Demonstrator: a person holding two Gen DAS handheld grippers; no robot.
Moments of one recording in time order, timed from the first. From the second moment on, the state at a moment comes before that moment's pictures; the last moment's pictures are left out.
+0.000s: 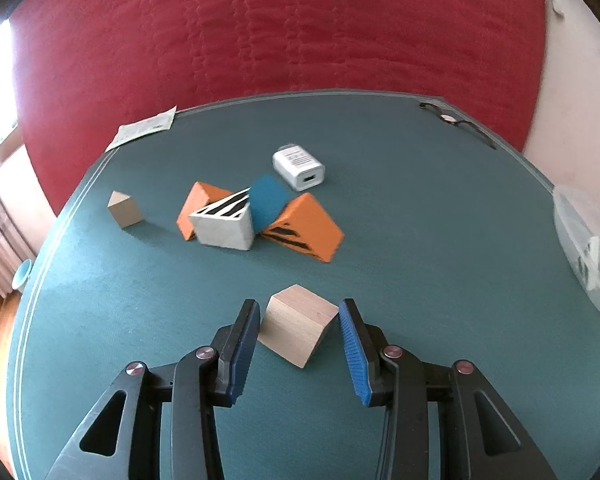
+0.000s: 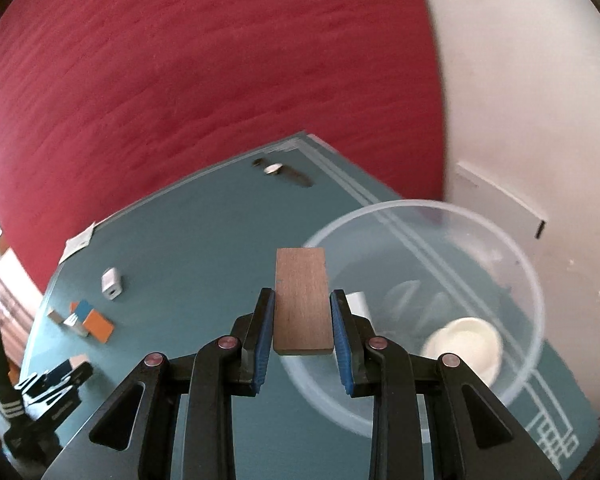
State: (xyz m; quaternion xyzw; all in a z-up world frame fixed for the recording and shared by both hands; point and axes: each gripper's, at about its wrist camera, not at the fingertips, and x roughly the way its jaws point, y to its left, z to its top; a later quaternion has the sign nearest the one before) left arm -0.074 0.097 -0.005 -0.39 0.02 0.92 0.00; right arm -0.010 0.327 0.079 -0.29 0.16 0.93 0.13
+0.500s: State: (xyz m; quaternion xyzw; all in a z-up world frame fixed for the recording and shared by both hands) left arm -0.064 0.183 0.024 -0.36 0.07 0.93 0.07; right arm 0.014 0.391 0.061 -0.32 0.16 0.92 0.15
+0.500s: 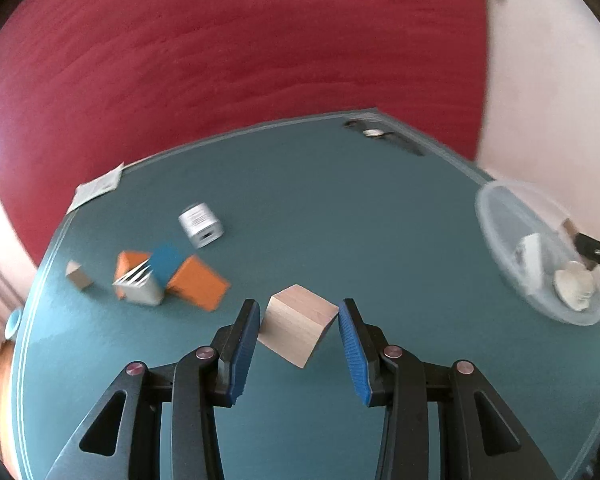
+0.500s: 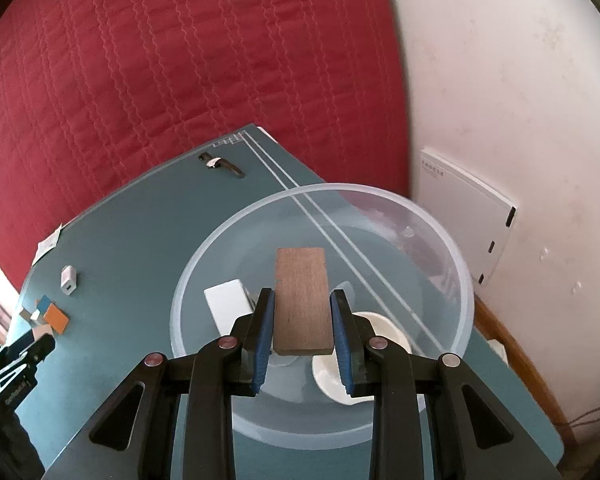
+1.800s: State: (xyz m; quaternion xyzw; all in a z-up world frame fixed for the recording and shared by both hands) left arm -0.080 0.360 0.041 -0.35 0.13 0.89 0.25; right arm 0.028 0.434 0.051 -0.30 0.17 0.92 0.18
